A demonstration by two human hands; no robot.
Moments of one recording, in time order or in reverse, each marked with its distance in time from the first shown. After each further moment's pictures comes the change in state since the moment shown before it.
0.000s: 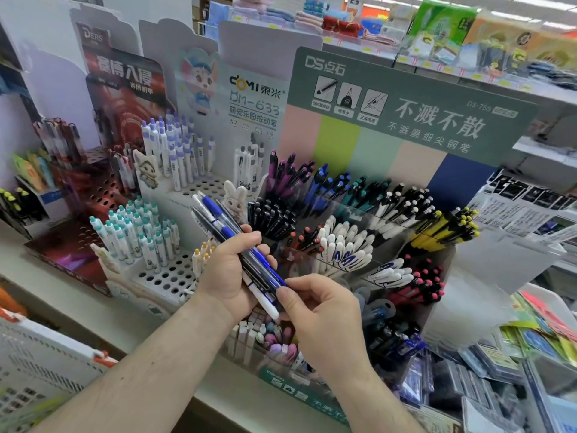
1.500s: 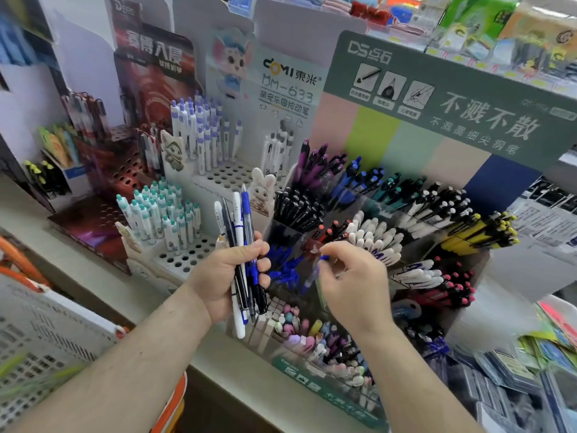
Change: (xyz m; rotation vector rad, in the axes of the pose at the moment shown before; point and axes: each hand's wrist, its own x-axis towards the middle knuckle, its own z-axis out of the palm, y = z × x) left_hand 0.000 0.028 -0.058 0.133 -0.182 -0.205; right_hand 0.058 0.034 -0.001 -0.615 0.164 -0.582
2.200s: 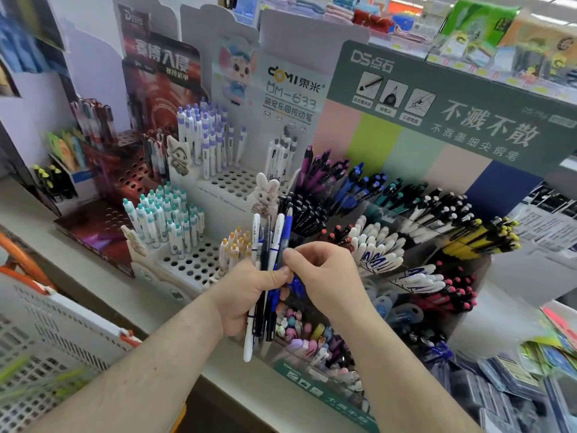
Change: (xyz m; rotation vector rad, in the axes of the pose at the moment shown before) left_hand -0.010 -0.015 0.010 0.444 -0.009 0.018; right_hand 0.020 -0.047 0.004 0.480 -0.365 0.450
